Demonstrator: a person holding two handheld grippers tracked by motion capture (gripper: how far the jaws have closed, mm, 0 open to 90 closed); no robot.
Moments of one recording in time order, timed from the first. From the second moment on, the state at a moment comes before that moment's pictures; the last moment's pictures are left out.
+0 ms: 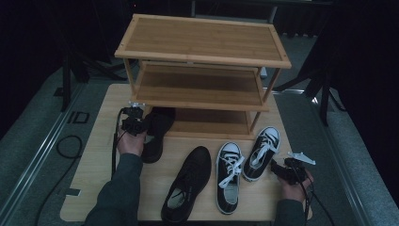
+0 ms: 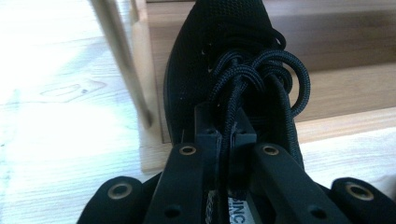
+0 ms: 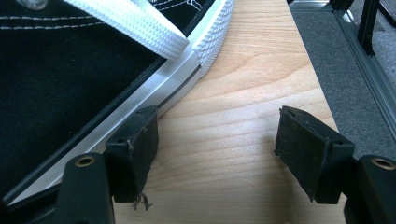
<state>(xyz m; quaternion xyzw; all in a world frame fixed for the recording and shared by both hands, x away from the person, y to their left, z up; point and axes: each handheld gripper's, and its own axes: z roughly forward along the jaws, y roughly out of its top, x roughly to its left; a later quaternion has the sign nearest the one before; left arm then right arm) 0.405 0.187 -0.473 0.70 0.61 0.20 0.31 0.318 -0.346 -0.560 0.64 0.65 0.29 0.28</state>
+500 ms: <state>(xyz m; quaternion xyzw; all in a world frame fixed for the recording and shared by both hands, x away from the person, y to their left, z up) 0.391 0.194 -0.468 0.73 0.57 0.20 0.33 0.318 -0.346 -0.560 0.64 0.65 0.29 0.28</state>
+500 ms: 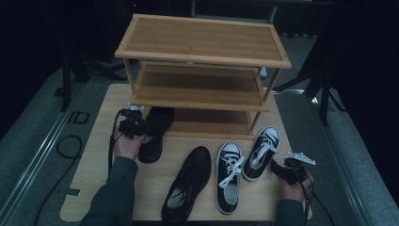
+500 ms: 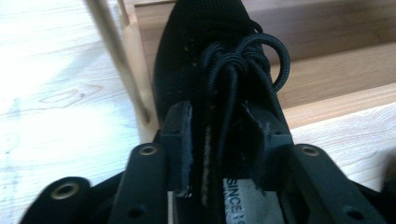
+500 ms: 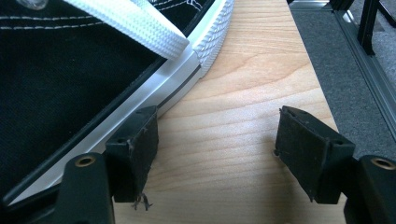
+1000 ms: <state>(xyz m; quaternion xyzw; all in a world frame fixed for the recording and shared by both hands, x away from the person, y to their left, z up) 0.369 0.212 -0.455 0.75 0.53 0.16 0.36 0.318 -0.346 -0.560 0.64 0.65 0.29 0.28</state>
